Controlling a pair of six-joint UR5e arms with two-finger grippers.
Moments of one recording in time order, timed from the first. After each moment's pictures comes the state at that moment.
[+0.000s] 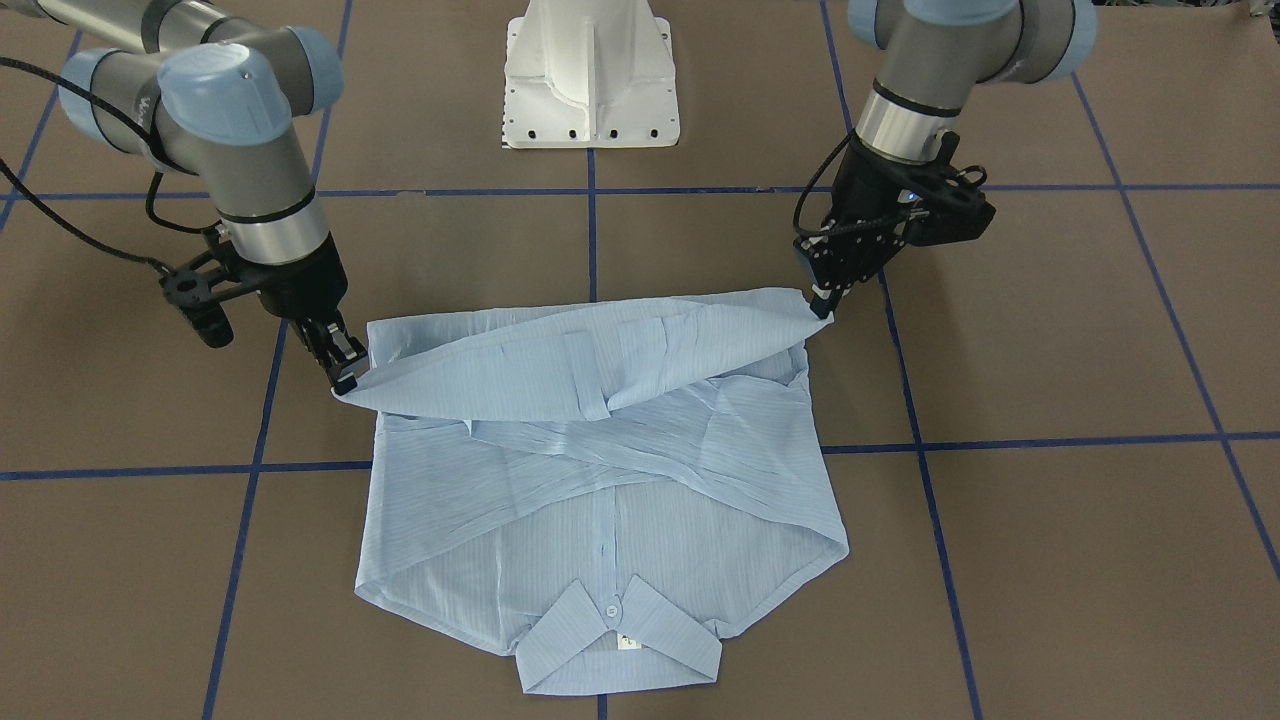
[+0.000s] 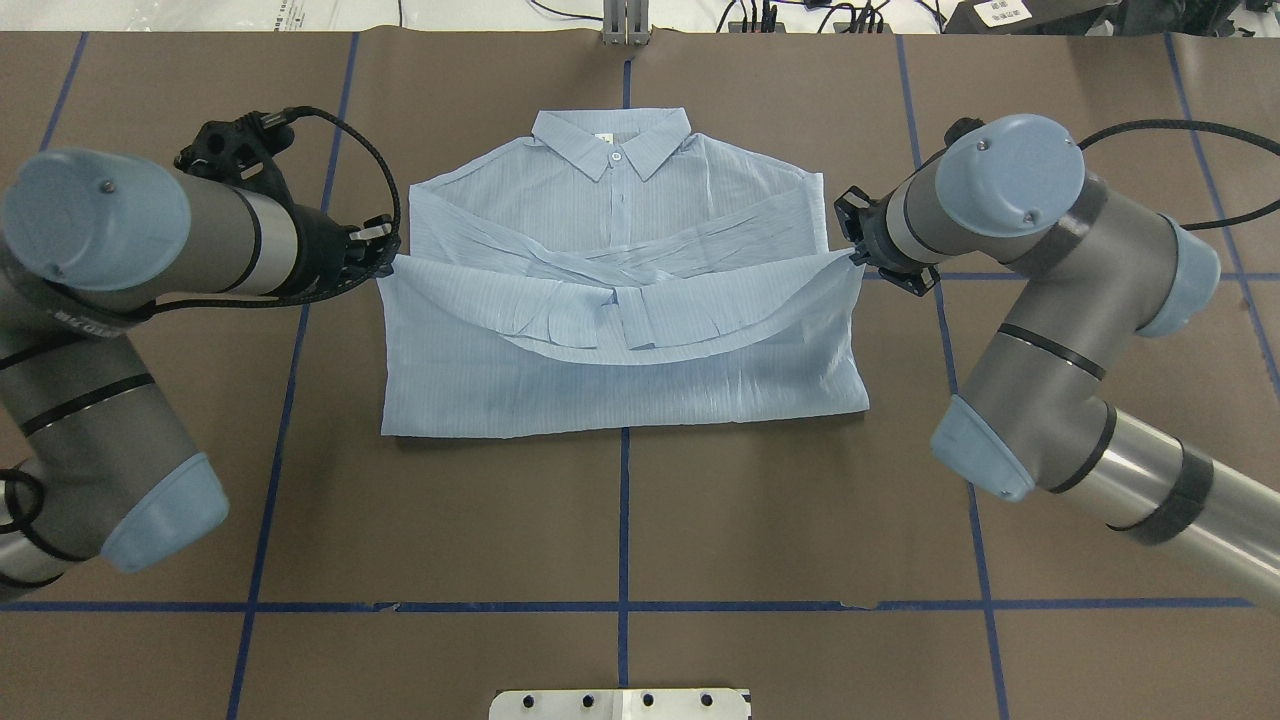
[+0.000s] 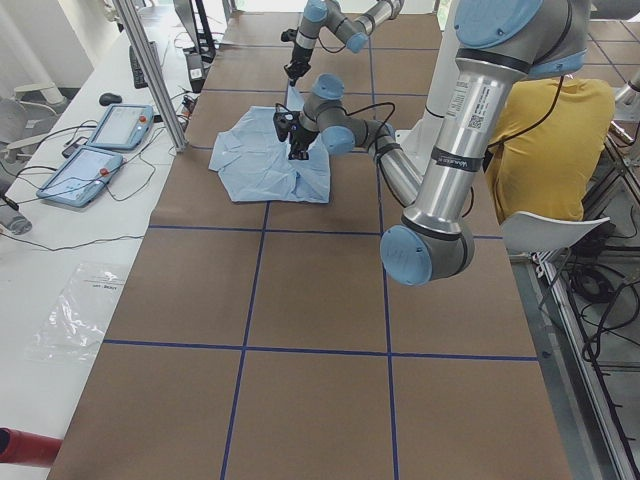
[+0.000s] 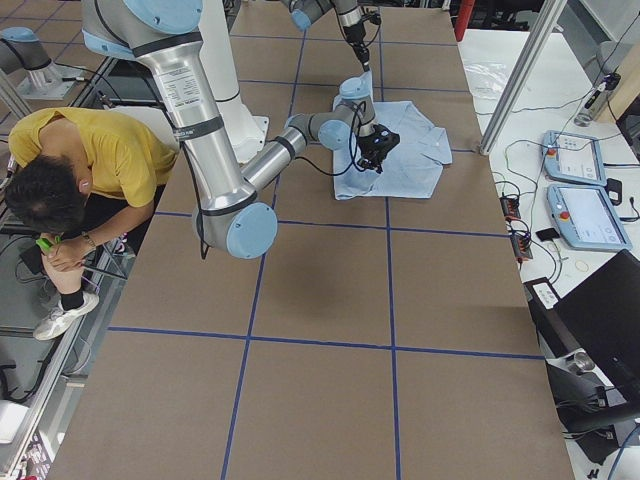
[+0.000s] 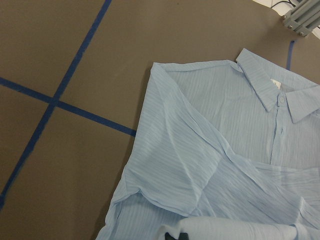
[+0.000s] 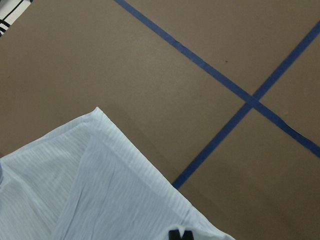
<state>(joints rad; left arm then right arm) -0.72 -1.95 -1.90 -1.88 -1.75 -1.52 0.74 -1.12 1.75 -1.41 1.75 1.88</state>
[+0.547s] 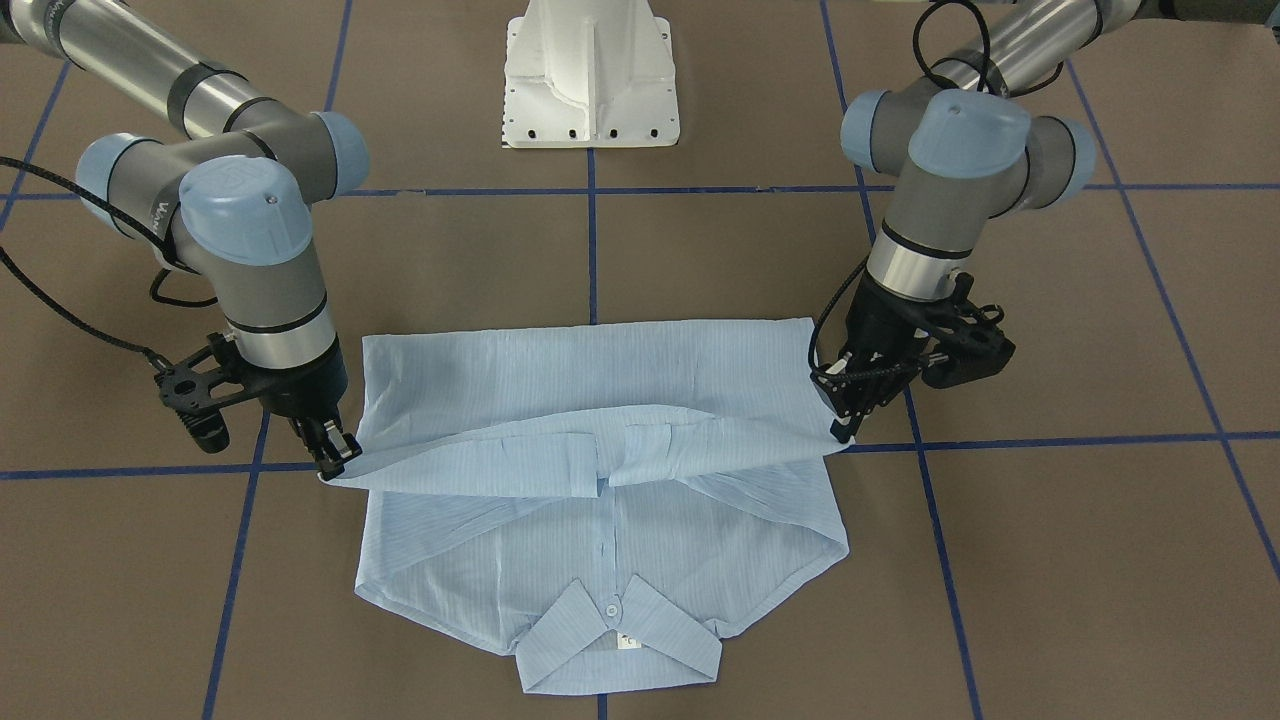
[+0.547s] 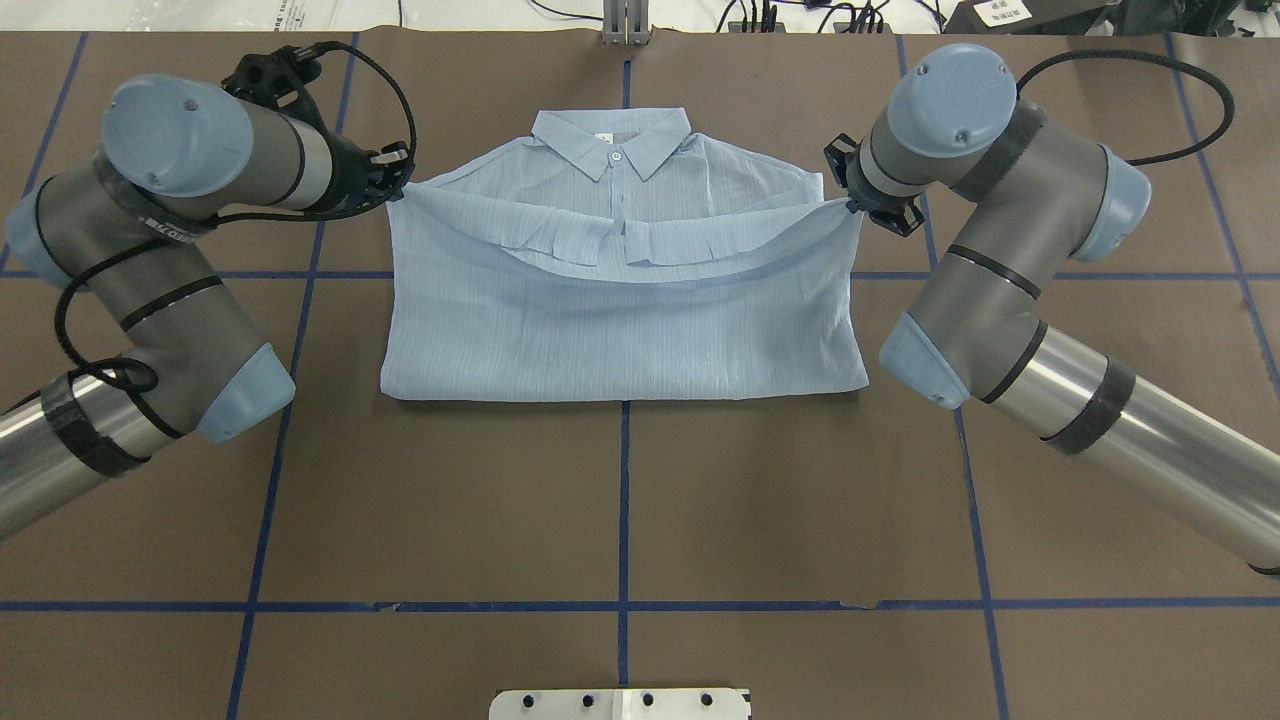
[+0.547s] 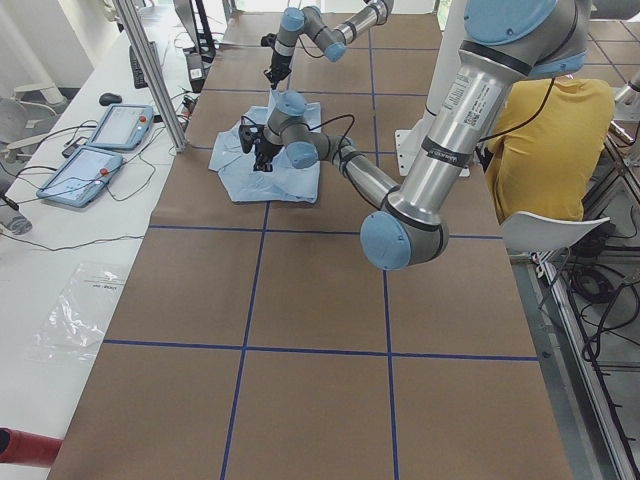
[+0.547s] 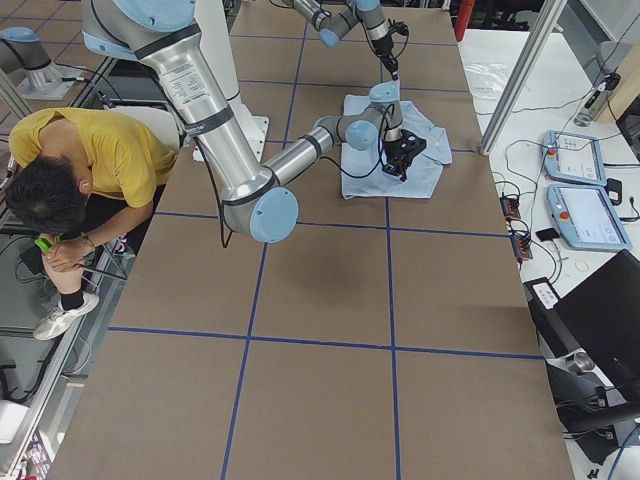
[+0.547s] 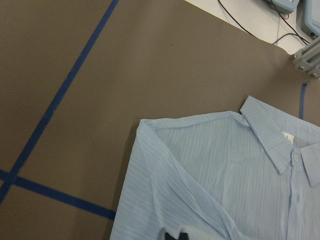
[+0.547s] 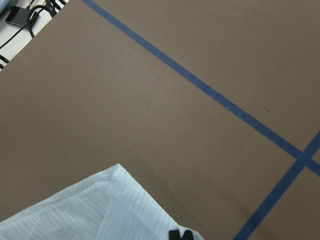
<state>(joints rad) -0.80 -2.08 -1.58 -2.08 -1.75 -1.47 0.80 -0.99 1.54 -1.41 1.75 1.85</state>
